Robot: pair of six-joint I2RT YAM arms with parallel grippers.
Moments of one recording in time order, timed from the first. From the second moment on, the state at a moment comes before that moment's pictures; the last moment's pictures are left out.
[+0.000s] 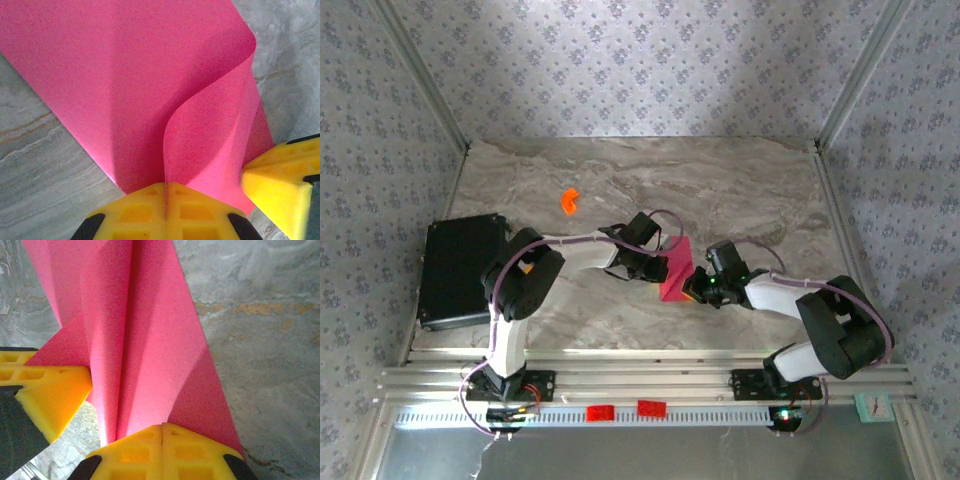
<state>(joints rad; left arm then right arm) -0.81 1.97 1.21 -0.32 0.39 -0.49 0.49 1.43 0.48 -0.02 -0.38 0.97</state>
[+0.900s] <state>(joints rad) -0.80 1.98 1.22 -0.32 0.41 -0.47 0.44 1.49 0.55 0.11 -0.49 1.06</state>
